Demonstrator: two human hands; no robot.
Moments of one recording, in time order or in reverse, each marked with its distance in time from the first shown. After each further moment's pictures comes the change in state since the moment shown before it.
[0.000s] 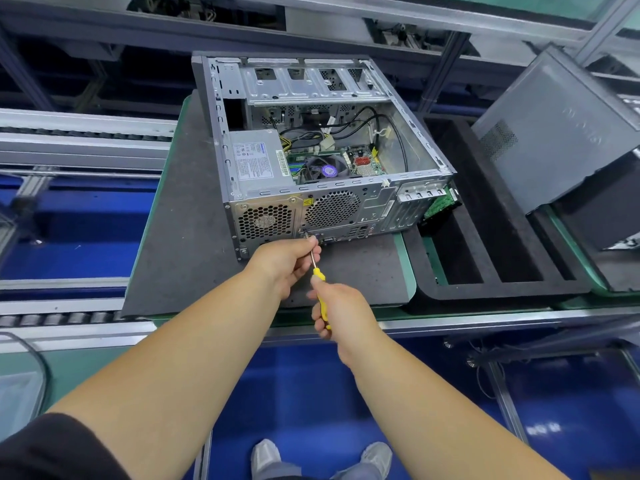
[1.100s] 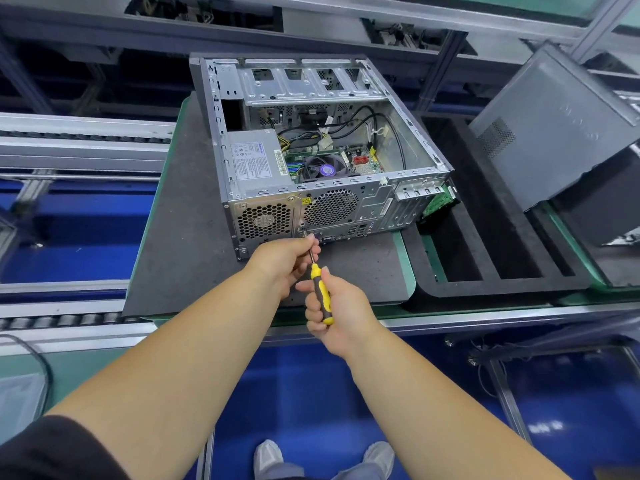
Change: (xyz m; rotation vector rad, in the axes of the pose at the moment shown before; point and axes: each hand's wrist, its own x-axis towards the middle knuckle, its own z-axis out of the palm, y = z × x) left_hand -0.006 0.002 0.000 0.070 0.005 0.004; right_hand 0.005 -0.003 0.004 0.476 -0.189 0.165
